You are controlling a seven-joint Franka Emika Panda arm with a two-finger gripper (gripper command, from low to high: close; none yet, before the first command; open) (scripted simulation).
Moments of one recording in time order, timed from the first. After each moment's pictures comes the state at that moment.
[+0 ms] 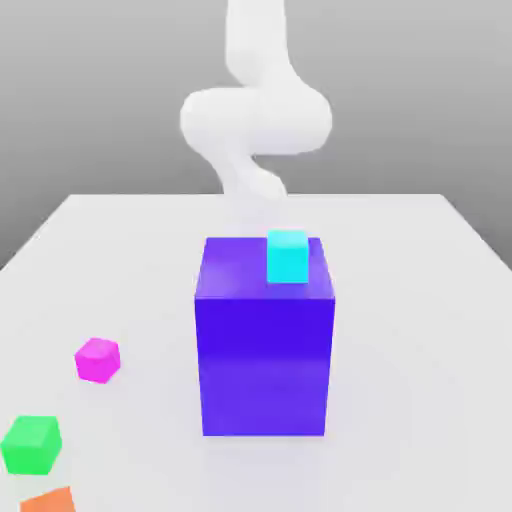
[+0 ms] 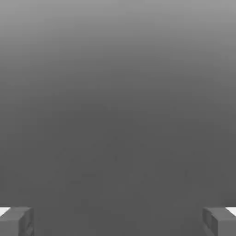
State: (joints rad) arm -0.07 -0.72 0.00 -2.36 -0.01 2.36 0.91
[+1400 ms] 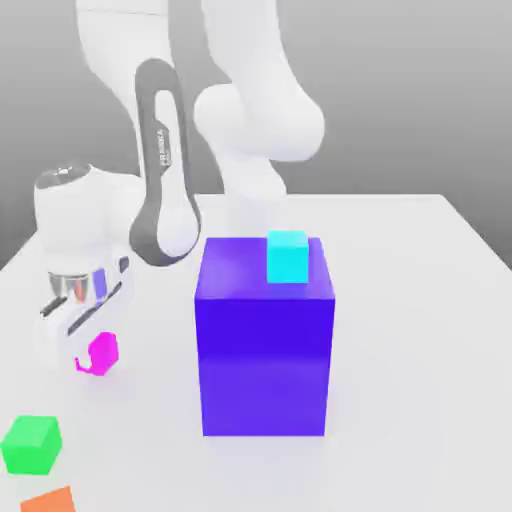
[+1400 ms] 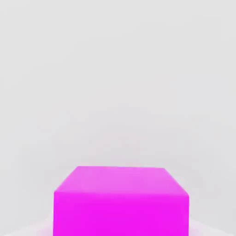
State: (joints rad) arm -0.72 0.11 -0.06 -2.86 0.04 2.98 1.85
